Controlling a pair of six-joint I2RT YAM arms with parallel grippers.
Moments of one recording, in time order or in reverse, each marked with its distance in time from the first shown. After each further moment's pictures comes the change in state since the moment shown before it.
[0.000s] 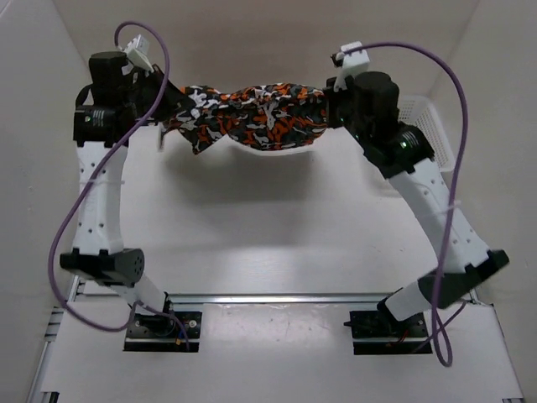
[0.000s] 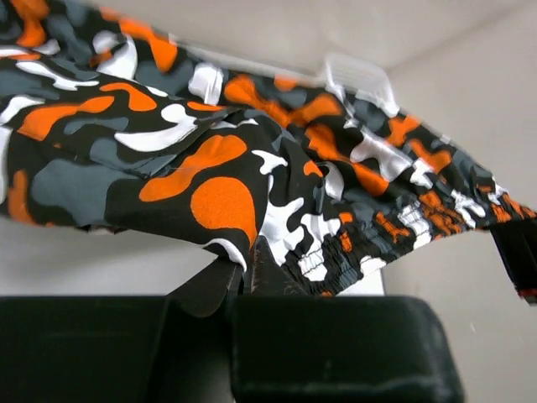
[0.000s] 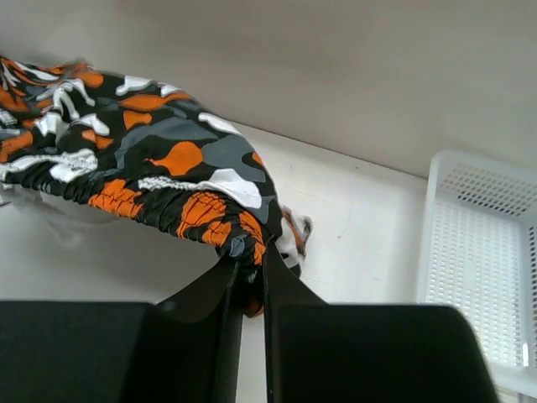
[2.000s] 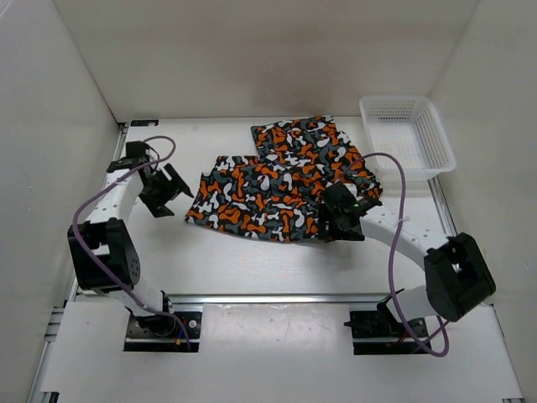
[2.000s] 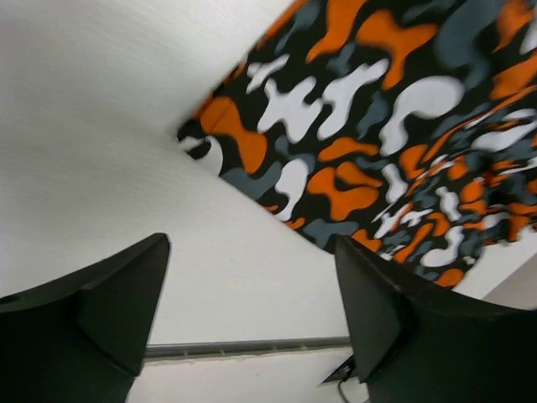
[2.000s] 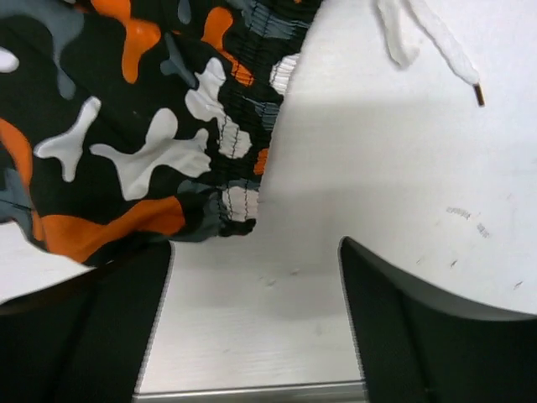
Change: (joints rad) left arm 0.174 -0.124 -1.003 0.110 -0.143 -0.031; right arm 0.027 -0.156 -1.133 0.003 0.021 0.525
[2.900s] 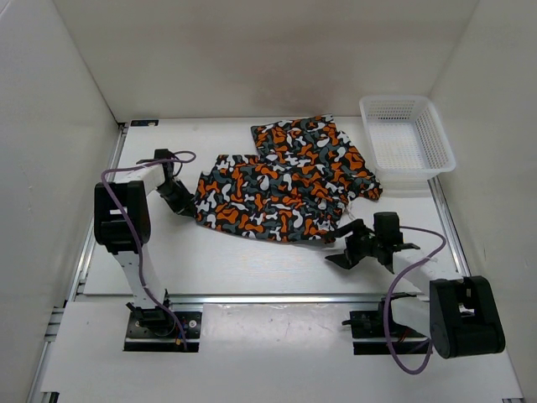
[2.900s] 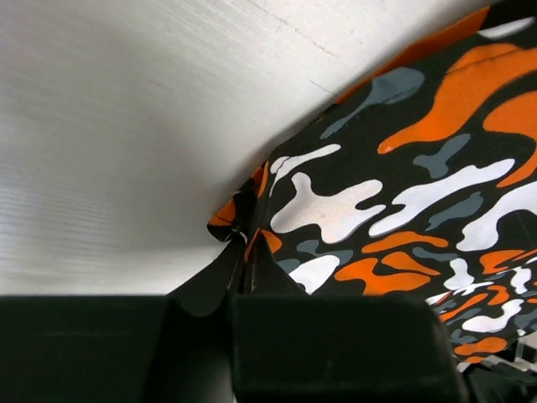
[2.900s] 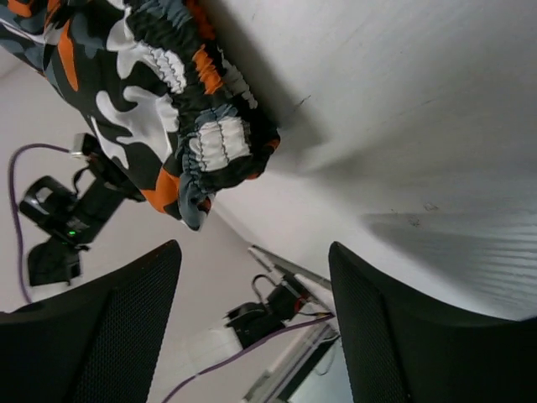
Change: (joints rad) left arm -0.097 0.367 0.042 0.082 -0.035 -0.045; right arm -0.458 -0.293 -0.554 0.570 -0.871 0.824
